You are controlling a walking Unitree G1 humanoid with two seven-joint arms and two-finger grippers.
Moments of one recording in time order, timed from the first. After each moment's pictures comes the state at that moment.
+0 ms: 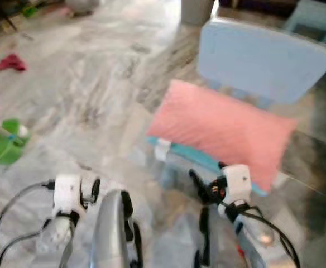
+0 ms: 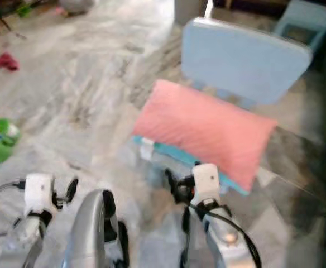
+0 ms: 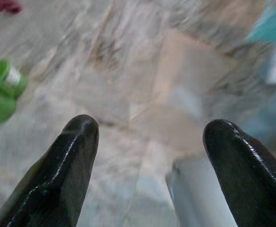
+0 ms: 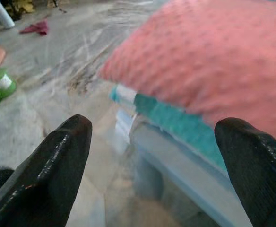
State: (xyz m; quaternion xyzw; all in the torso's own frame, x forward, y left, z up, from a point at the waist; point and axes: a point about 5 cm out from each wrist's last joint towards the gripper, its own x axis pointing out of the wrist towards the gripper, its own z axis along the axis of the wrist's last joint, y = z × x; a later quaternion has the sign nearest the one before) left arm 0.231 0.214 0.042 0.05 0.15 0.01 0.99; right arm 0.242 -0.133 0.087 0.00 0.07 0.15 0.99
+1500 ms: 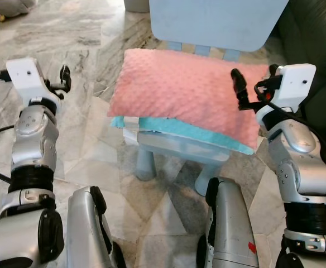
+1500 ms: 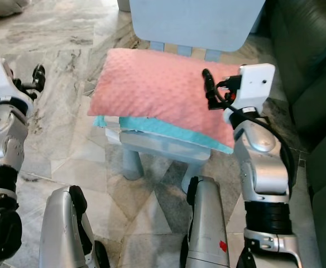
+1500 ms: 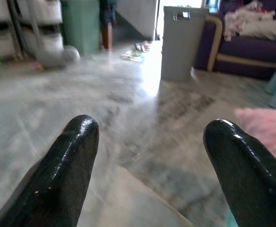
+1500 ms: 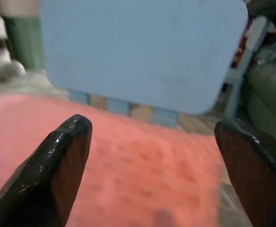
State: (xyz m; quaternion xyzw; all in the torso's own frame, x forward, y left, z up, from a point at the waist) left arm 0.388 0.249 0.230 -0.05 -0.10 0.07 0.99; right arm 0.343 -0.195 0.243 -0.04 -0.14 0.04 0.99
